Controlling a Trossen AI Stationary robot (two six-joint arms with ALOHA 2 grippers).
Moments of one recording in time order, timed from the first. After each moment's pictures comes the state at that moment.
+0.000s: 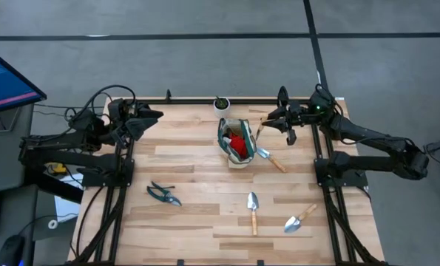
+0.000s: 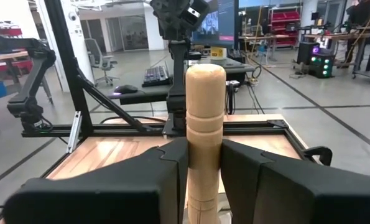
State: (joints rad) left arm 0.06 0.63 0.71 0.38 -0.05 -0.63; right arm -0.62 0.95 0.62 0.30 -0.73 0.03
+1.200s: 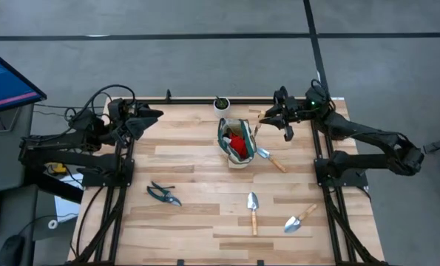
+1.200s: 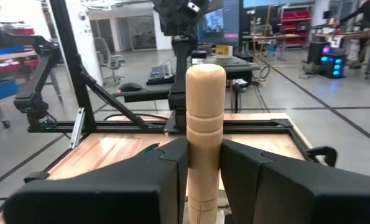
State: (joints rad) left arm 0.06 0.63 0.71 0.38 -0.07 -0.62; right arm -0.69 1.06 0.62 0.42 -0.84 0.03
